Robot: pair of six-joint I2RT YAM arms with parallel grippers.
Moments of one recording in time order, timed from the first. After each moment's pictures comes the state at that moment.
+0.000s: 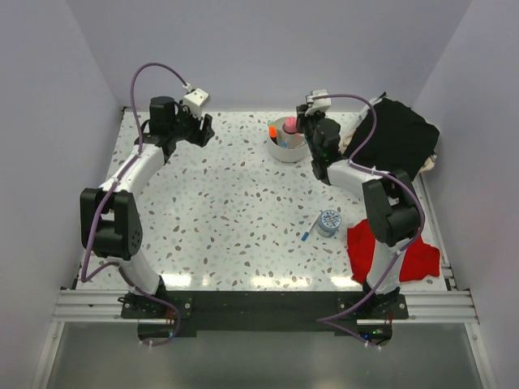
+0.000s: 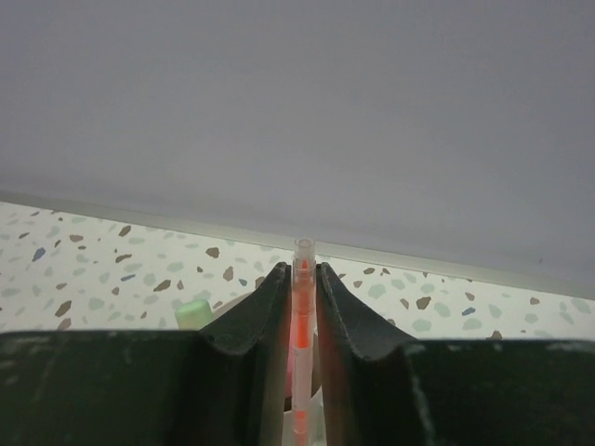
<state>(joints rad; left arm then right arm) -0.11 1.72 1.35 -0.09 0.41 0.27 0.39 1.91 1.21 0.83 0.17 0.01</state>
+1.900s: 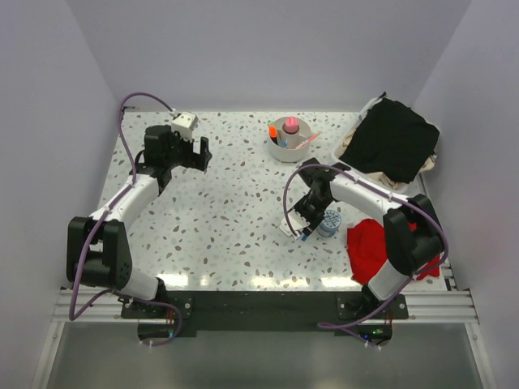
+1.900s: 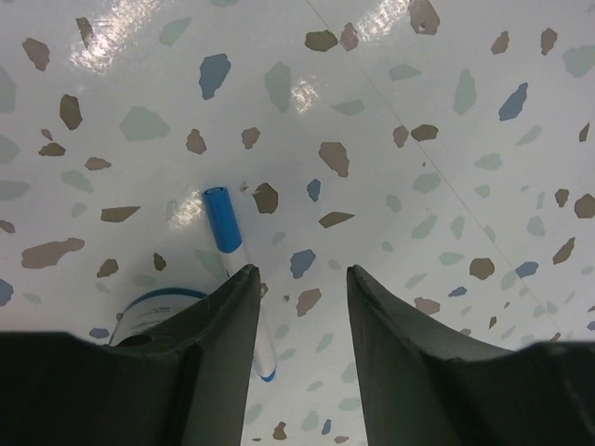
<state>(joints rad) -0.11 1.48 0.98 0.04 0.27 0.09 0.53 1.65 1.13 -0.98 -0.44 -1.87</state>
